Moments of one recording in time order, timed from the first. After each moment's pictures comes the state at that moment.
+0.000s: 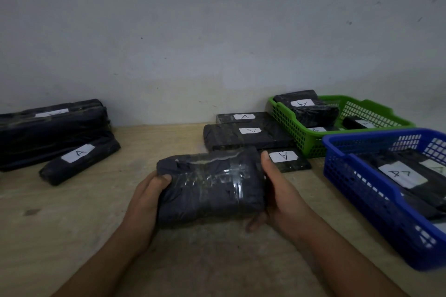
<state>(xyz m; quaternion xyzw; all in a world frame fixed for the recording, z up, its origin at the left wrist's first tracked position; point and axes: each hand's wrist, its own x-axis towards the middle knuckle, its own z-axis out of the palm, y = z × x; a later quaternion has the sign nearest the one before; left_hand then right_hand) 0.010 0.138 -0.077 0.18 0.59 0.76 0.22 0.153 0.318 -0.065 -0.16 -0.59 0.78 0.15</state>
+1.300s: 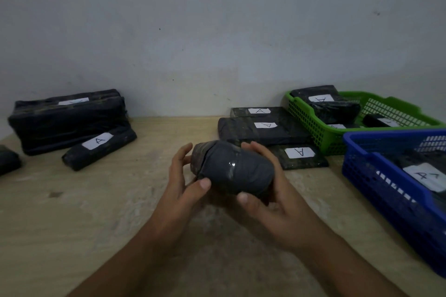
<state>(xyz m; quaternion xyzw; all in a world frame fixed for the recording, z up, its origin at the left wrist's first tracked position) 0.027 0.132 -0.082 0.35 0.58 0.71 0.21 0.164 0.285 -0.069 0.00 -0.81 0.53 0.24</state>
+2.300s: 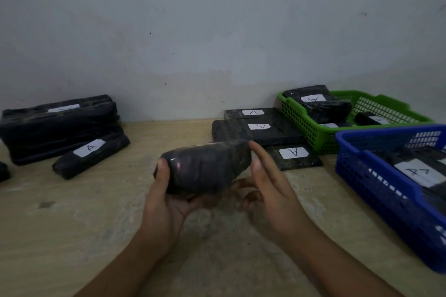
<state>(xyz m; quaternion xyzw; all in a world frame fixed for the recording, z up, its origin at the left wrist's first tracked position) 0.031 0.143 -0.073 0.19 0.37 0.86 0.30 0.150 0.282 -0.072 -0.11 -0.71 0.63 0.29</state>
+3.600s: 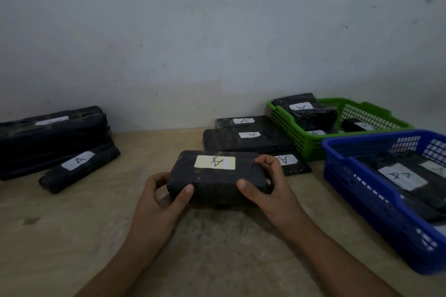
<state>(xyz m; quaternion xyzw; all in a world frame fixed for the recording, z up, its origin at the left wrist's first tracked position) 0.024 0.138 -0.073 0.27 0.72 0.64 0.09 0.156 0.315 -0.070 -0.13 -0.72 0.60 0.31</state>
